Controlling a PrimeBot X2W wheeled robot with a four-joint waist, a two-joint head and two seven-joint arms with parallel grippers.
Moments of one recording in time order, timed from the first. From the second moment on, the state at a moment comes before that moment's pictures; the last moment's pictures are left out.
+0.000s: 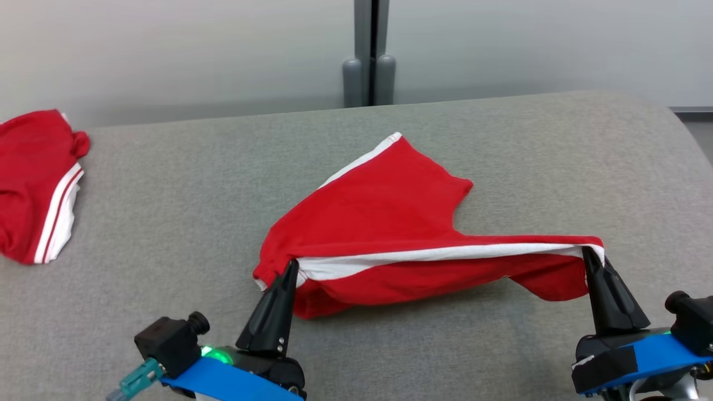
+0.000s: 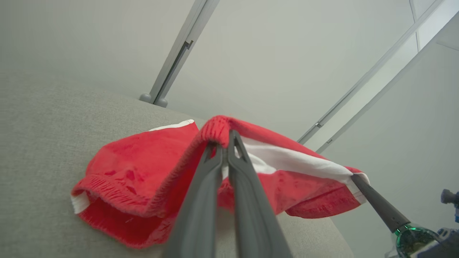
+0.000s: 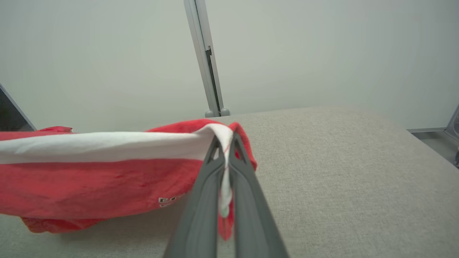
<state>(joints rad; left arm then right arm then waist) -0.07 0.34 -0.59 -0.14 -0.92 0.07 -0.21 0.03 -0.05 -0.07 -0.11 0.25 0.13 0.01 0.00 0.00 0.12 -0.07</state>
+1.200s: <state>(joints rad) -0.37 0.07 -0.57 0.22 -1.13 0.05 -0.14 -0.85 -0.39 0.30 0.59 0.29 0.13 0.19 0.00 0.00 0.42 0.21</state>
